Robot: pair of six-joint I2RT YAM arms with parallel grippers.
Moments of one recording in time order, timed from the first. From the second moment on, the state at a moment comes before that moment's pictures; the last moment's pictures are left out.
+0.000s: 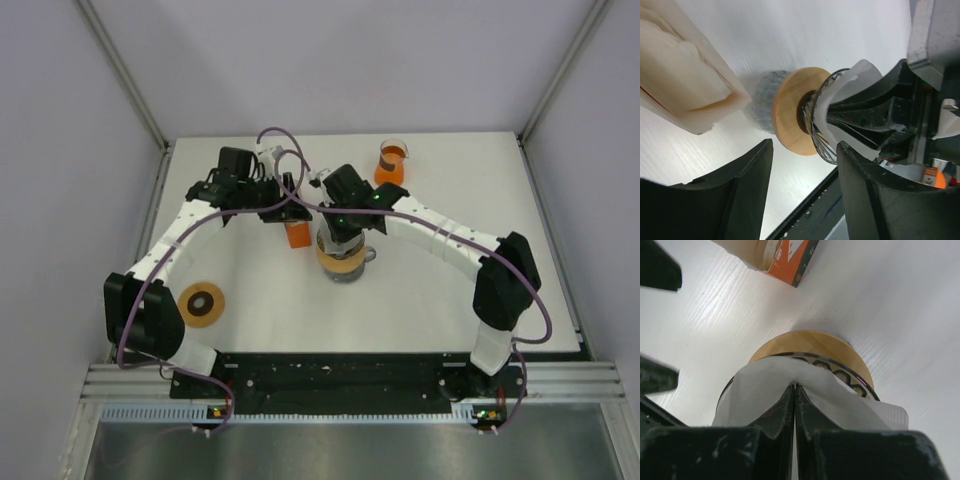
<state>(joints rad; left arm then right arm) -0.28 1.52 1.32 -0.58 0.63 -0.33 0.81 1.77 1.56 -0.70 -0.01 0.19</state>
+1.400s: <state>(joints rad) -0.37 1.57 1.23 -0.48 0.61 -0.45 0.82 1.88 1.58 -0.68 0.05 0.25</state>
